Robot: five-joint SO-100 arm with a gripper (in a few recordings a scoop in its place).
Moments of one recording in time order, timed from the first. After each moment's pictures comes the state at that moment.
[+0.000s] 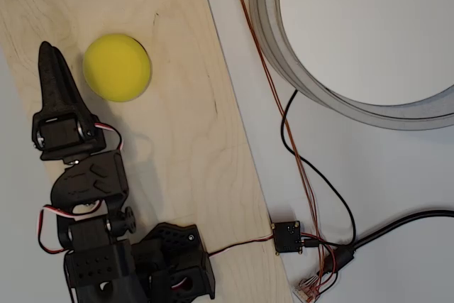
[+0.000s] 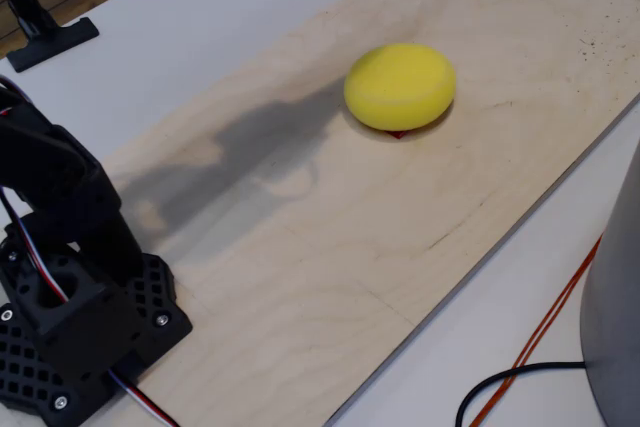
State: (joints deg) arm 93.3 120.5 134.6 0.7 3.6
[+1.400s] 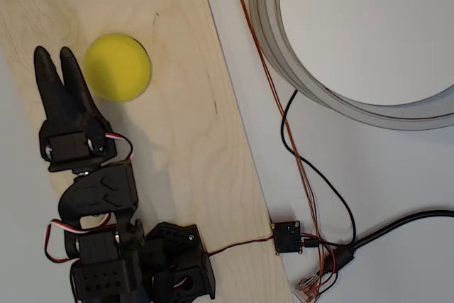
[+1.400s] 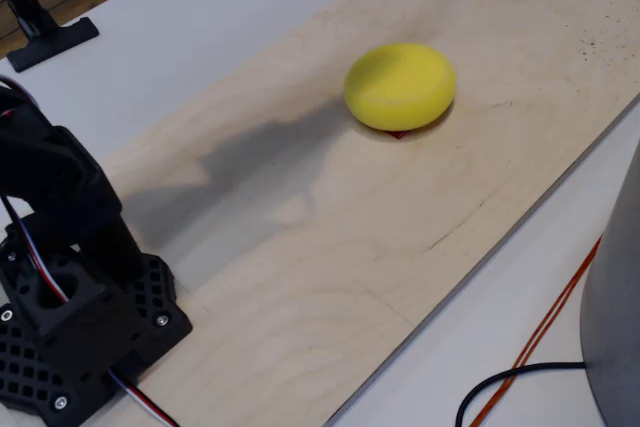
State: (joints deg) arm 95.5 125.2 133.2 0.7 -0.5
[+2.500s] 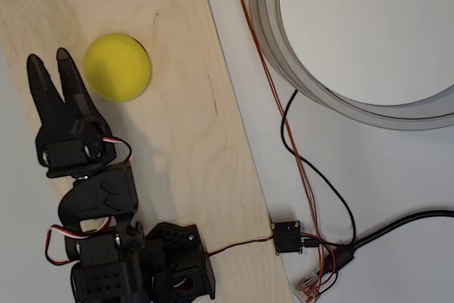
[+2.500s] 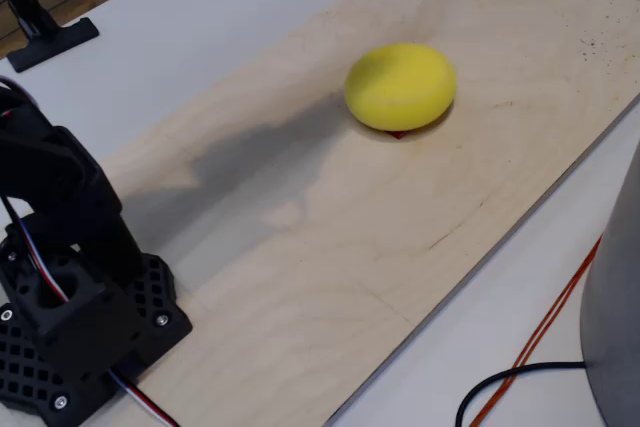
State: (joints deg) arm 95.5 126.3 134.2 -3.2 -2.5
